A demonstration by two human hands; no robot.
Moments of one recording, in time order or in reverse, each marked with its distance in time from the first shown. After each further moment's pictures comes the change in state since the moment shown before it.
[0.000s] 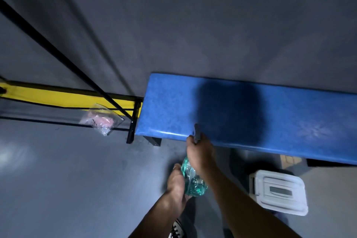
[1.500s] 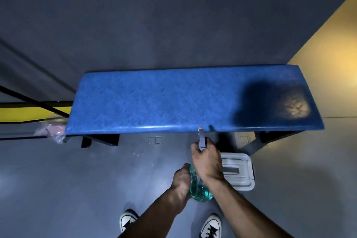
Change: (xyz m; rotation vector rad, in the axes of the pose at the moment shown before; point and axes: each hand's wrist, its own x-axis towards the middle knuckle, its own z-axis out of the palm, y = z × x) left_hand 0.005 -0.258 0.206 0.517 -0.009 0.108; right_hand 0.032 0.225 -0.271 0.035 0.121 0.005
